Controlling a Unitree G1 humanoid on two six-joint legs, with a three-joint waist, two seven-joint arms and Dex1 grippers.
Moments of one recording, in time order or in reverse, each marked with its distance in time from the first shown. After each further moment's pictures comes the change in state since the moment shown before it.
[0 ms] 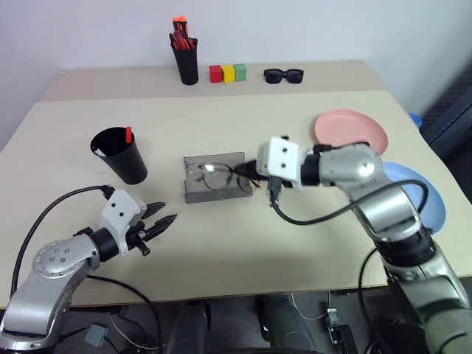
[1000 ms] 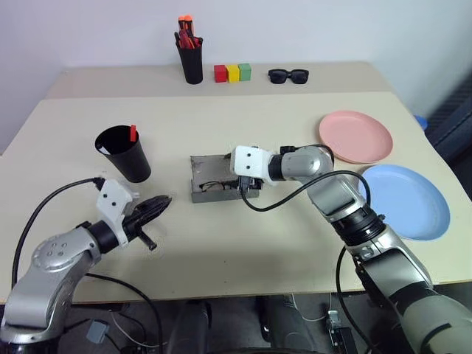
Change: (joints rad) left arm -0.127 -0.038 -0.031 0.043 -0.046 0.023 0.063; right arm -0.044 0.128 0.082 0.387 -0.220 -0.217 -0.041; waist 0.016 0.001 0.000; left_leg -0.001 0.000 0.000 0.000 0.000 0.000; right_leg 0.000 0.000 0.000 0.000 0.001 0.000
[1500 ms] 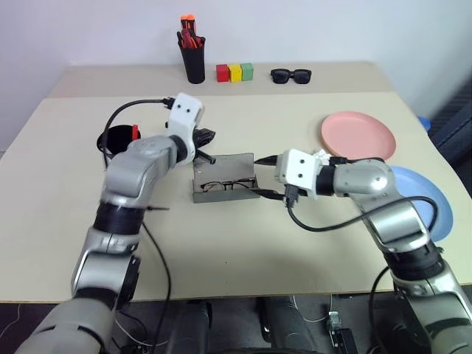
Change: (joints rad) left arm -0.938 -0.270 -0.327 0.716 0.196 0.337 0.272; right arm 0.302 -0.224 -0.223 -0.452 0.220 0.159 0.075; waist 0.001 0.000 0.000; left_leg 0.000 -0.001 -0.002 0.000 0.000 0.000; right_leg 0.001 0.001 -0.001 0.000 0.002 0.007
